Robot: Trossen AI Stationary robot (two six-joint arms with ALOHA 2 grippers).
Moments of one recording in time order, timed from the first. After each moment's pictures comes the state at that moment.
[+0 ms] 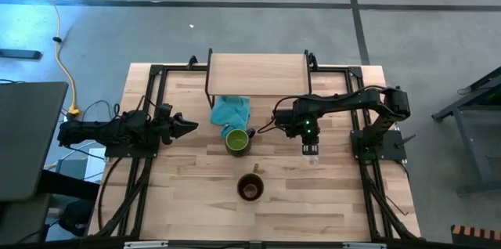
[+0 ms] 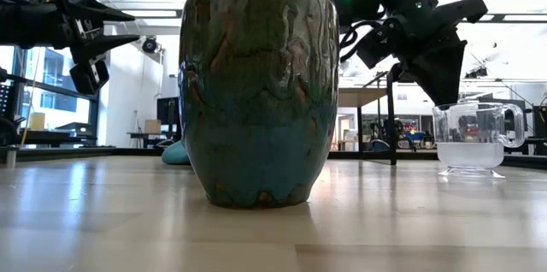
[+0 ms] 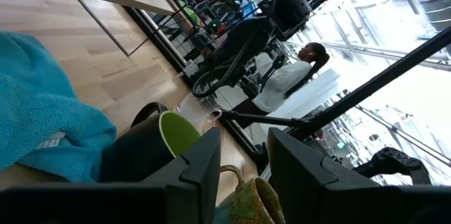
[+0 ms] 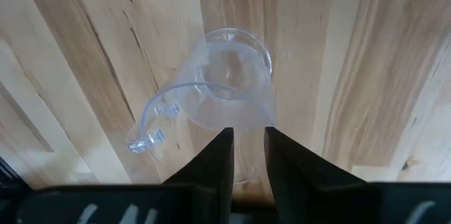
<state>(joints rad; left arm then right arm) 0.11 0.01 0.01 0.03 -0.08 -0.89 -0.07 1.71 1.25 -1.35 -0.16 -0.02</state>
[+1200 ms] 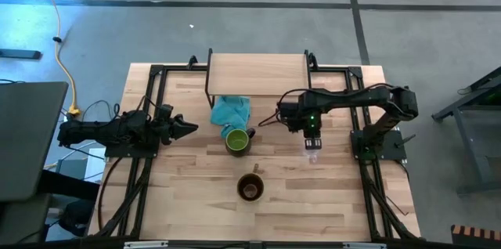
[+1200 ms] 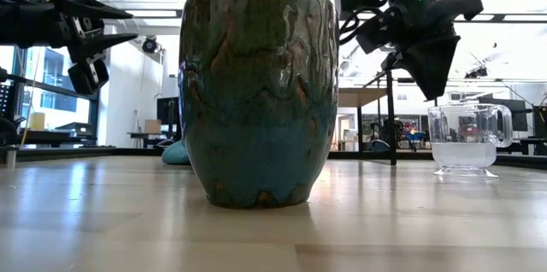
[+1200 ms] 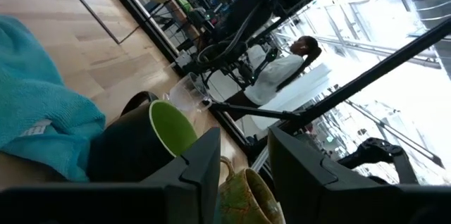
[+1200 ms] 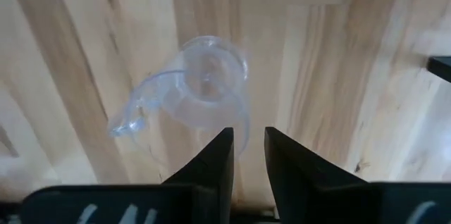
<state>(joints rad) 0.11 0.01 0.01 0.03 -0.04 -0.92 -0.11 1.63 1.25 -1.34 -0.11 -0.11</state>
